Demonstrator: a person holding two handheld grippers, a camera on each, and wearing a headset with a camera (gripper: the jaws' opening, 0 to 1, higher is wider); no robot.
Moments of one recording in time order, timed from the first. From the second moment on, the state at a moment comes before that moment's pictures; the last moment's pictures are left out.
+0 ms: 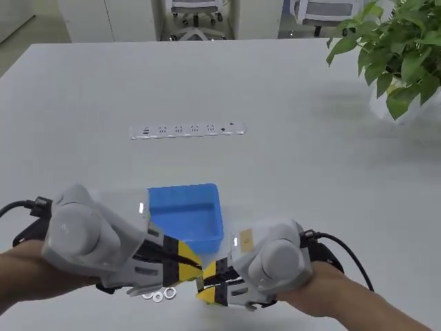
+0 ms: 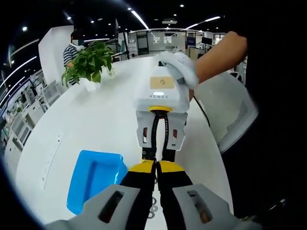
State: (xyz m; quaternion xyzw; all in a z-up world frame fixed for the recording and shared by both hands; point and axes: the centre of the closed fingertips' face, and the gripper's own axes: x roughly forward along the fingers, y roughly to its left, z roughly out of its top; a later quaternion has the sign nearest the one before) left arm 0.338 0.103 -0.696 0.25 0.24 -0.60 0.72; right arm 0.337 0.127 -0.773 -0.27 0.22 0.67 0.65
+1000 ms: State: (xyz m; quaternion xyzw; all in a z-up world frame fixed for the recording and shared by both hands) left arm 0.335 0.126 -0.679 0.18 0.23 -0.56 0.78; right arm 0.337 0.128 -0.740 -0.25 0.21 0.67 0.67
